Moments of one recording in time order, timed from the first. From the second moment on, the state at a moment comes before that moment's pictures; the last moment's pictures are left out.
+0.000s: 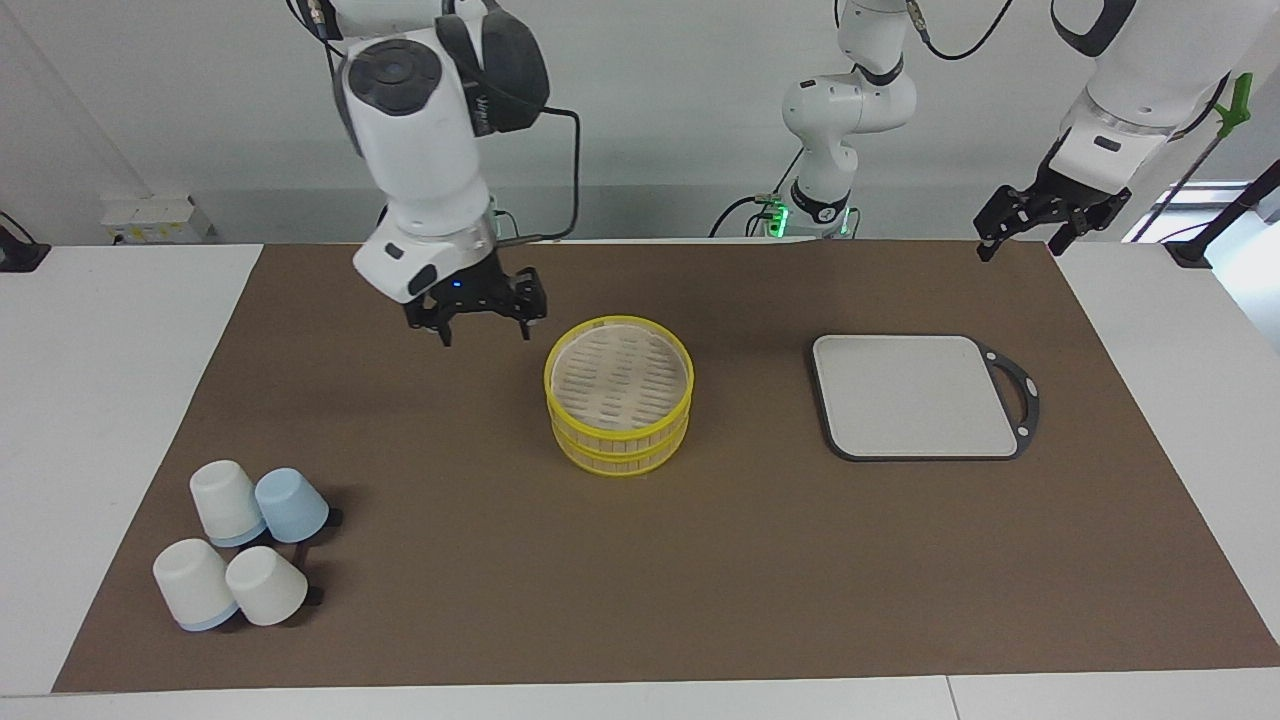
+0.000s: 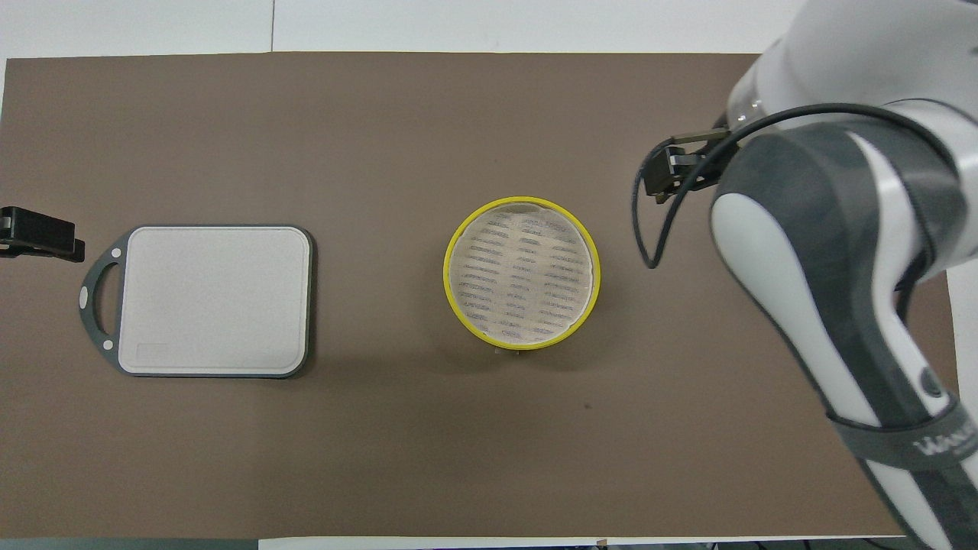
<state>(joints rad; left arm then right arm) 0.03 -0.03 -0.04 -1.57 0.02 1.50 0.00 0.20 0.27 0.03 -1.30 0.01 1.52 0.13</state>
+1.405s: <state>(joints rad) 0.00 -0.03 -0.04 -1.57 0.02 1.52 0.00 -0.06 0.03 0.03 -1.66 0.01 1.66 -0.03</state>
